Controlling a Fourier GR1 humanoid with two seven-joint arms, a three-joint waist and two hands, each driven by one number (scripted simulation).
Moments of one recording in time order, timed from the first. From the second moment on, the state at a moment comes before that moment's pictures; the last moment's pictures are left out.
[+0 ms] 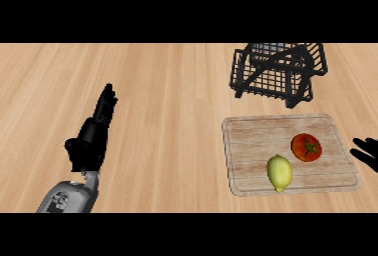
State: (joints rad) left arm -0.17 0.21 -0.23 -1.53 0.03 0.34 0.03; right arm 0.26 -0.61 -0.25 -2.09 0.85 0.54 -0.41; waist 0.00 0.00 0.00
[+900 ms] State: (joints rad) left arm -0.15 0.14 -0.18 -1.53 -0.05 0.28 0.03; right arm 0.12 -0.49 -0.23 -1.86 1.07 0.41 -0.45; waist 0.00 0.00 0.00
